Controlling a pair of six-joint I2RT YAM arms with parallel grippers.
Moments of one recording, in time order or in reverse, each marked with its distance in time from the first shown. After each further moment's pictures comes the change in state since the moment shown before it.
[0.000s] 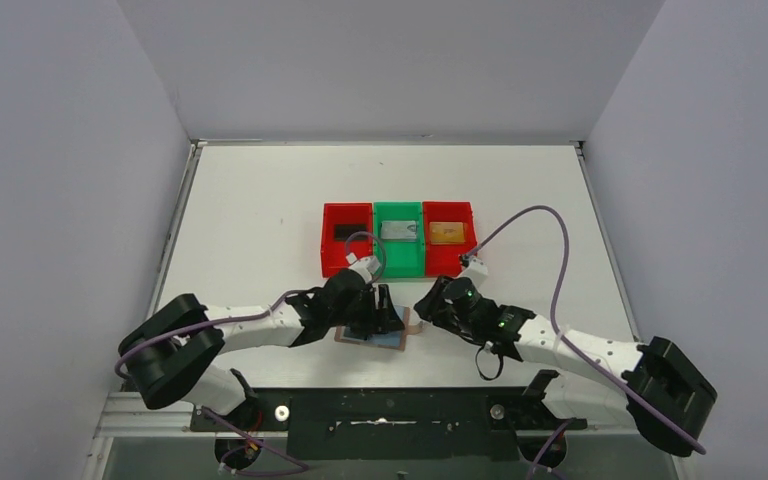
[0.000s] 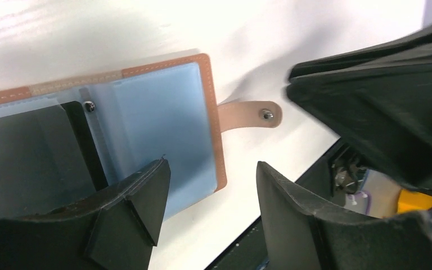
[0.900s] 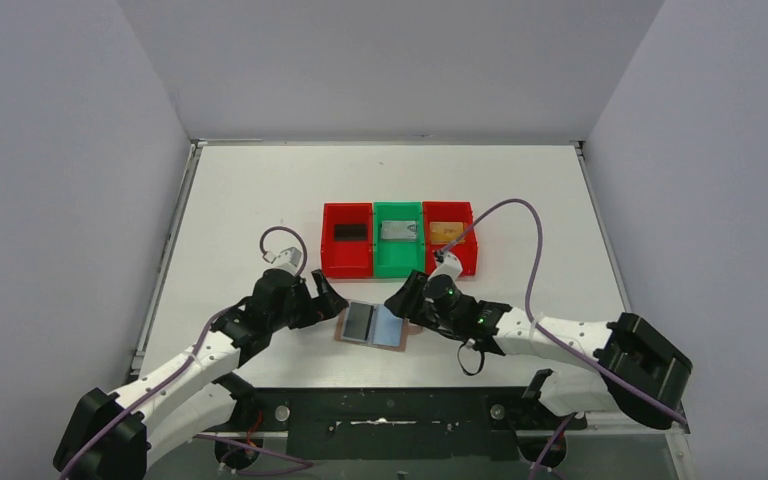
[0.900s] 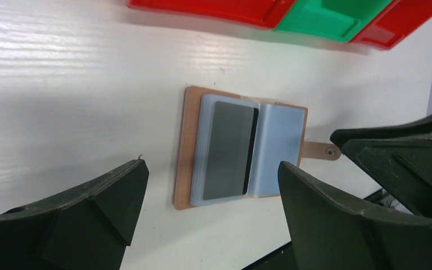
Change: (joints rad) left arm 0.330 -0.520 -0.195 -0.311 -0.121 0.046; right arm 0.070 0.083 0.037 0.169 -0.025 0.040
